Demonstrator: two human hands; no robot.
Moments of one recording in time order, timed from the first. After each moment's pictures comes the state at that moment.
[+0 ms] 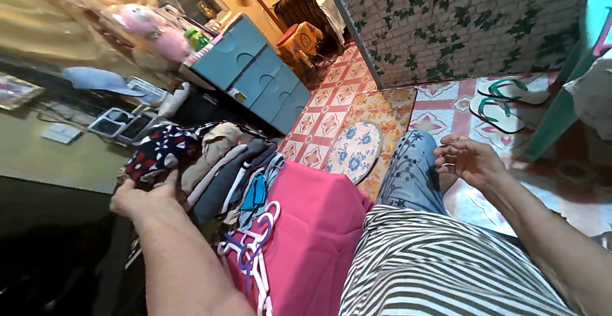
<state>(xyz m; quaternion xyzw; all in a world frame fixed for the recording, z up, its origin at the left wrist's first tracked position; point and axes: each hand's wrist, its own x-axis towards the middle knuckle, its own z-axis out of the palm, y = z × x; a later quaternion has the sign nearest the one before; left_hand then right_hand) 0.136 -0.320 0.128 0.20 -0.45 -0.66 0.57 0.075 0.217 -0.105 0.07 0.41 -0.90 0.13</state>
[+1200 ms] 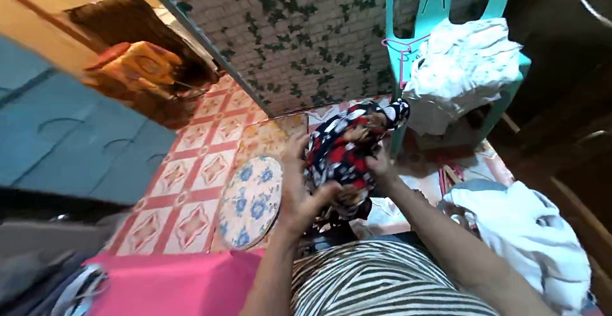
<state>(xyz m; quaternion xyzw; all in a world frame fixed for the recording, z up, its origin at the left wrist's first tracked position) 0.056 0.065 -0.038 -0.34 -0.77 -0.53 0.07 0.095 0.242 -0.079 -0.02 0.59 -0.78 -0.21</state>
